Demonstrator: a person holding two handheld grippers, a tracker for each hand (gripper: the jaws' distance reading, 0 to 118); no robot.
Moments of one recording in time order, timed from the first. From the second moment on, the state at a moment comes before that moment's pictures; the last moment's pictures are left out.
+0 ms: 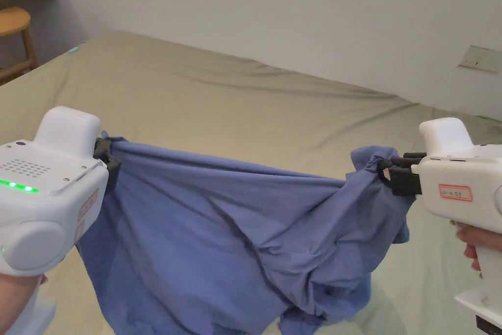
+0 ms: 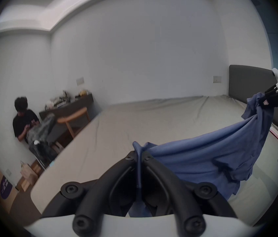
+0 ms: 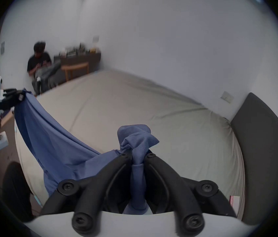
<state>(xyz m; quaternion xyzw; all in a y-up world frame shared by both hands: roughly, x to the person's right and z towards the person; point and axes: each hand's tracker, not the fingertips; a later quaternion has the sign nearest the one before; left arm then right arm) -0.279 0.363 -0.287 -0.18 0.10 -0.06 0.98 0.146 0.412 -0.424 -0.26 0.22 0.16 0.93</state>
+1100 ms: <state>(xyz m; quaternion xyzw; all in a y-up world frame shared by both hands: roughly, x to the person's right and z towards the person) -0.250 0.616 -0.259 0.04 0.10 -0.15 0.98 0.211 0.645 -0.276 0.03 0.09 0.13 0.99</state>
